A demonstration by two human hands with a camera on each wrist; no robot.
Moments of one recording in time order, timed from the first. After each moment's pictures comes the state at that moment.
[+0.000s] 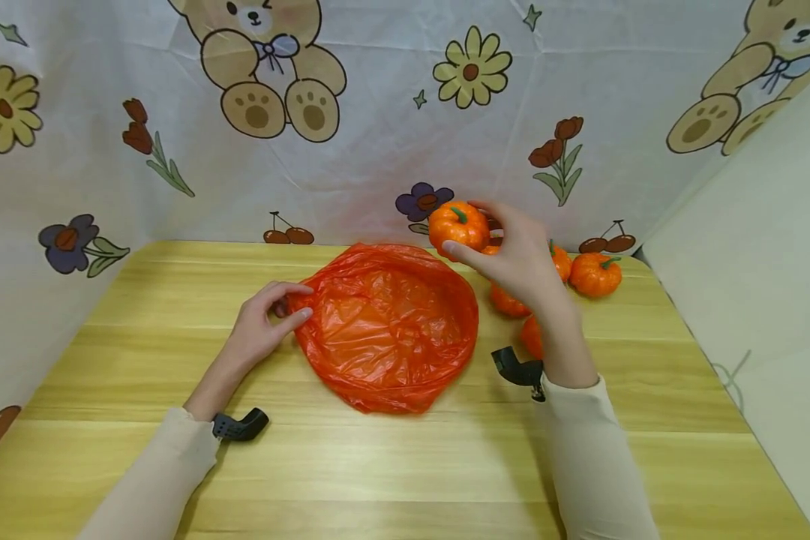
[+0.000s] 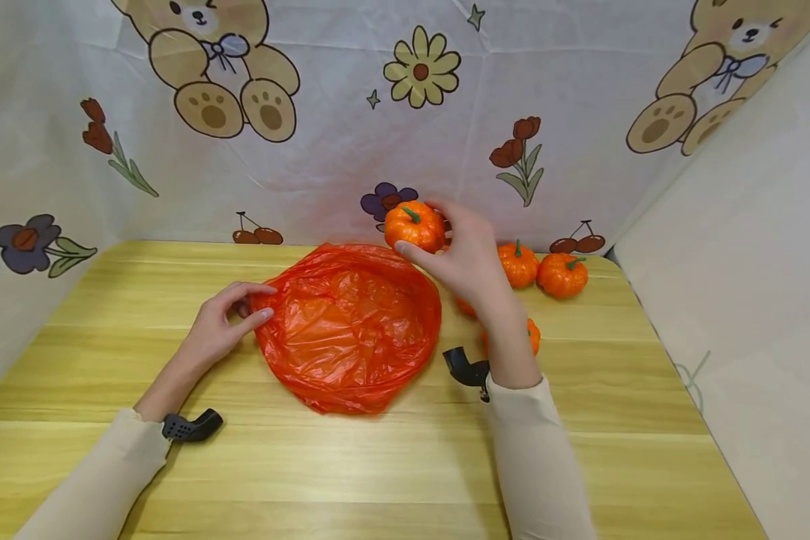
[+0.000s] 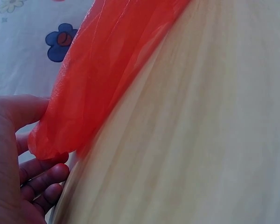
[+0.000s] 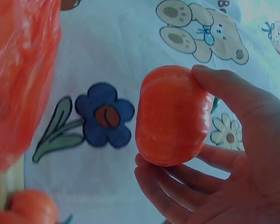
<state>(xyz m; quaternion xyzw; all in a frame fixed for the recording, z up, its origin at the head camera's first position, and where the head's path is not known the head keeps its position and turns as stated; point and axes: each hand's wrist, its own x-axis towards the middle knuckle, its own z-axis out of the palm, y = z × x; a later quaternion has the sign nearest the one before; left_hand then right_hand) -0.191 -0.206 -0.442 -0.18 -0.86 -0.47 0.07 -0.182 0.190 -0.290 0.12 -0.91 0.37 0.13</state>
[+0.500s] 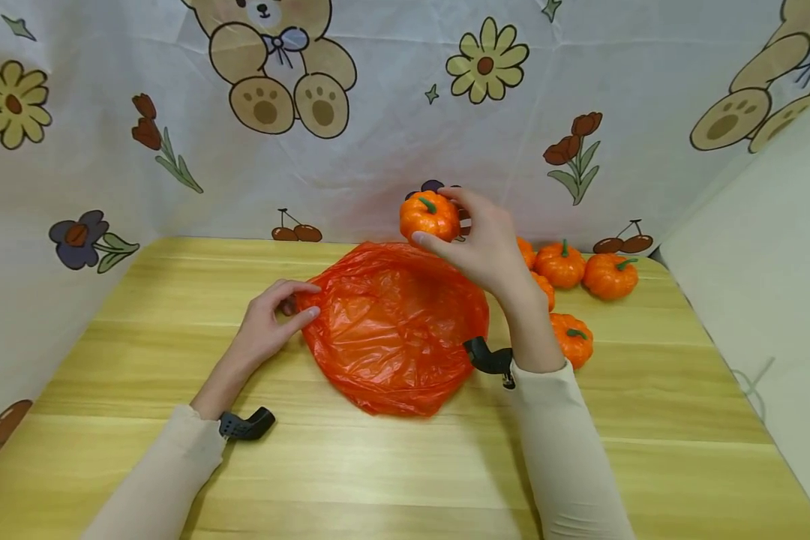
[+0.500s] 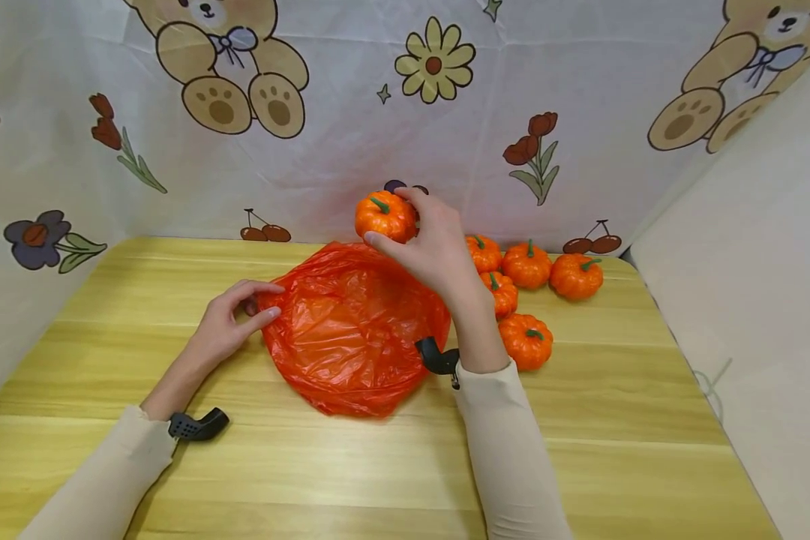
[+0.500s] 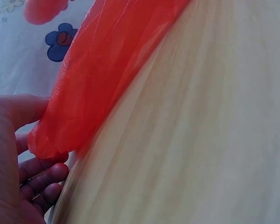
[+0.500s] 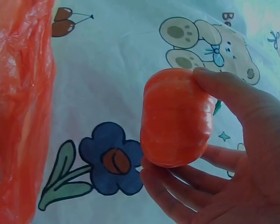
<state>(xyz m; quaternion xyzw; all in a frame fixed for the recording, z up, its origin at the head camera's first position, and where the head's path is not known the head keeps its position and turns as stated) -0.192 -0.207 -0.443 -0.18 -0.86 -0.47 0.07 -0.206 0.145 -0.296 0.14 -0.90 0.39 0.12</state>
